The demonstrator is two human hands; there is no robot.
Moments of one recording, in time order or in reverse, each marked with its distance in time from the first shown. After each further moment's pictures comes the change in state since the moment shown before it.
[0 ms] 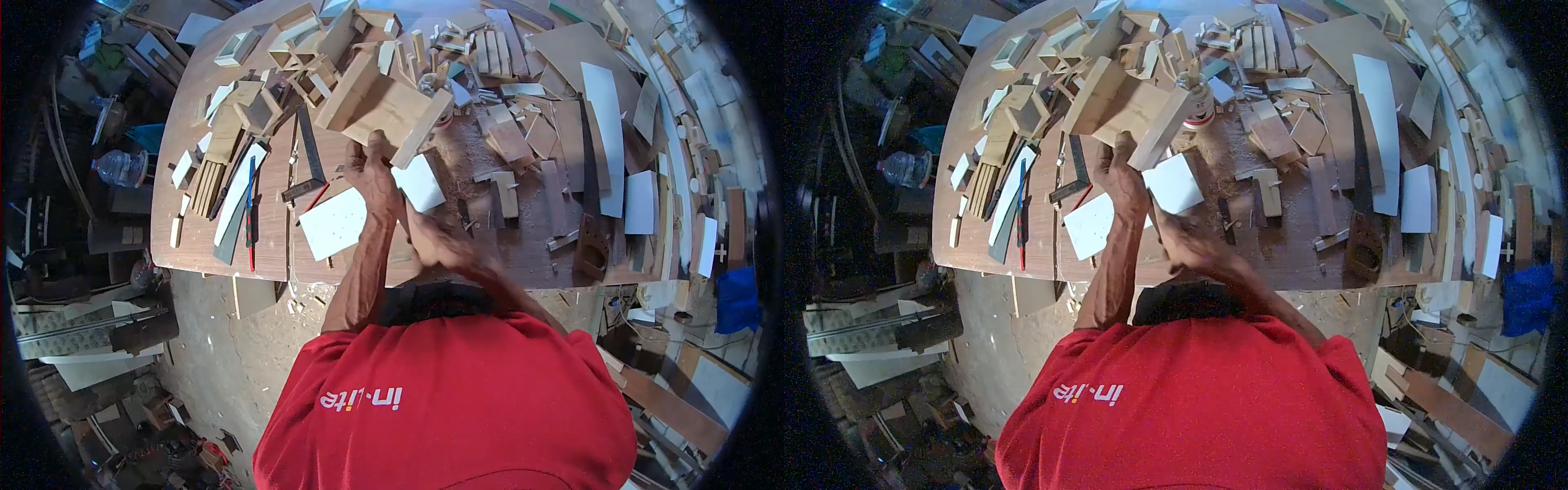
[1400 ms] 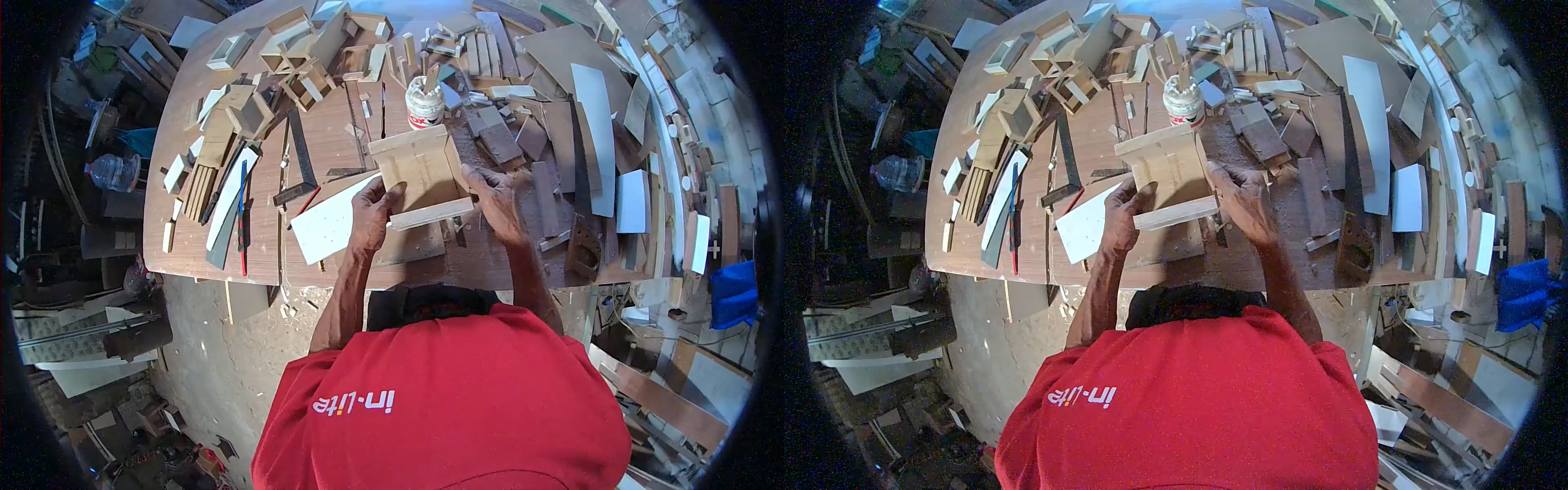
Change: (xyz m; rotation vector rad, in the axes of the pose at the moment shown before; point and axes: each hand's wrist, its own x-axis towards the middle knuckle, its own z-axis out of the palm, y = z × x) left_hand -0.036 -0.001 -0.055 0.297 -0.392 -0.444; right_hand 0.001 -0.068 -0.084 0.055 0.329 0.125
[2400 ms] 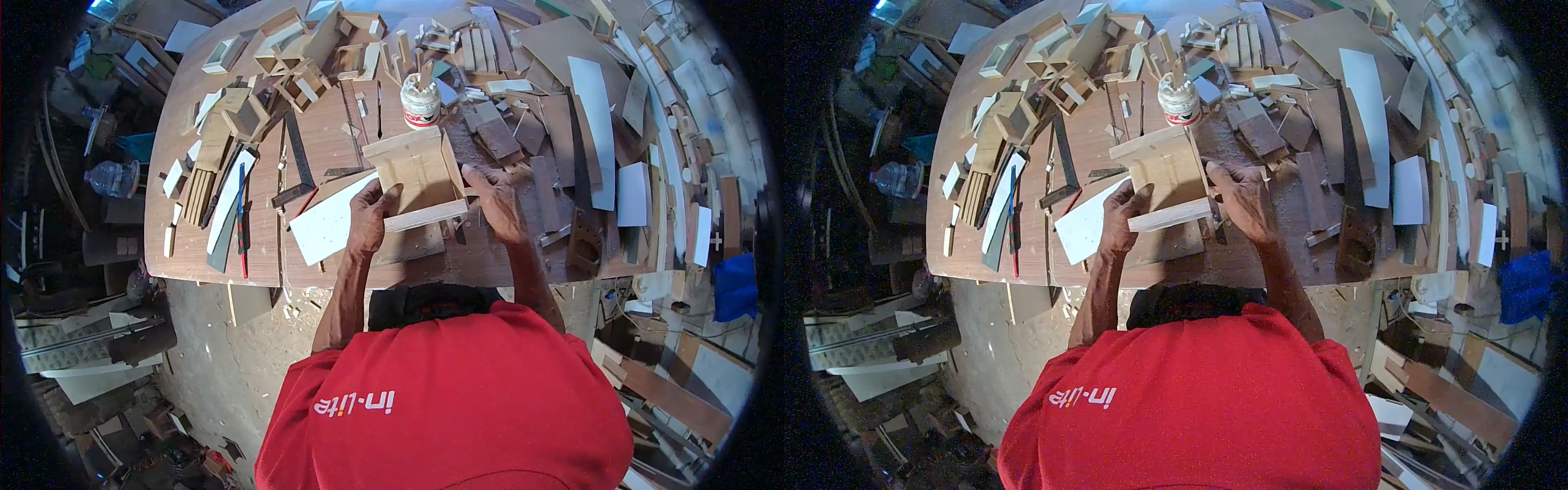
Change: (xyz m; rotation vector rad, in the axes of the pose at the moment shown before) left_hand 0.002 -0.010 -0.005 -0.041 -0.028 -0.040; right_hand -0.007 -0.003 0.001 0.057 0.029 -0.105
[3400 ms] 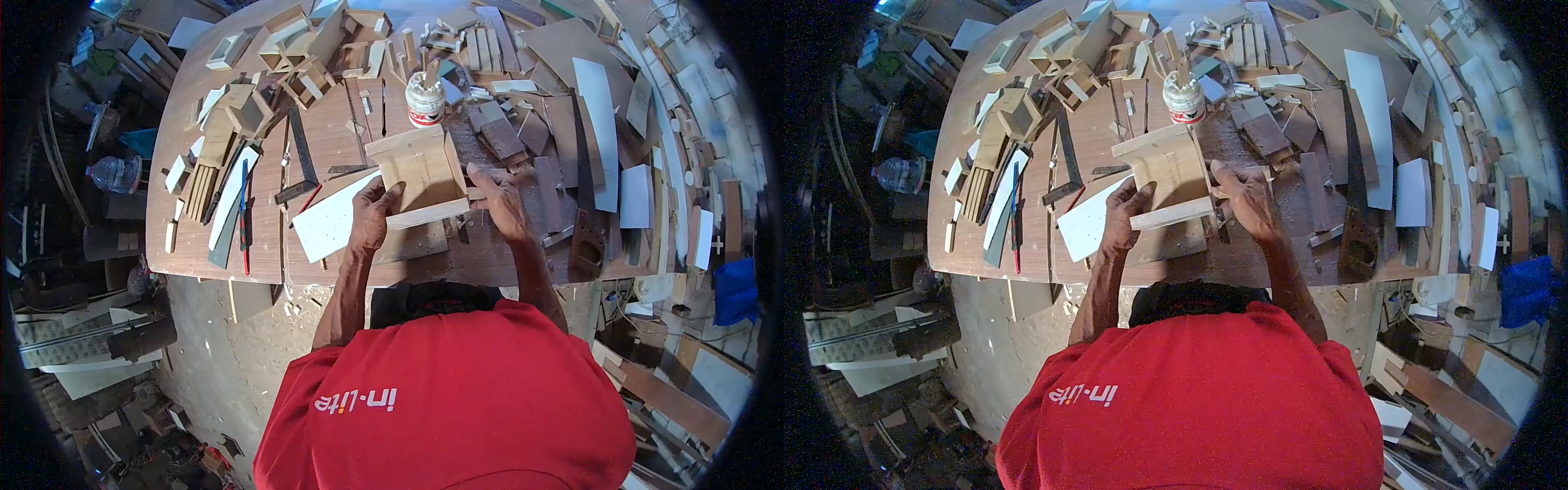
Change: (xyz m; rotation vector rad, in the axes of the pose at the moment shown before) left_hand -0.003 0.006 0.001 0.004 0.000 0.000; right_hand -0.001 0.002 -0.001 0.025 0.003 0.105
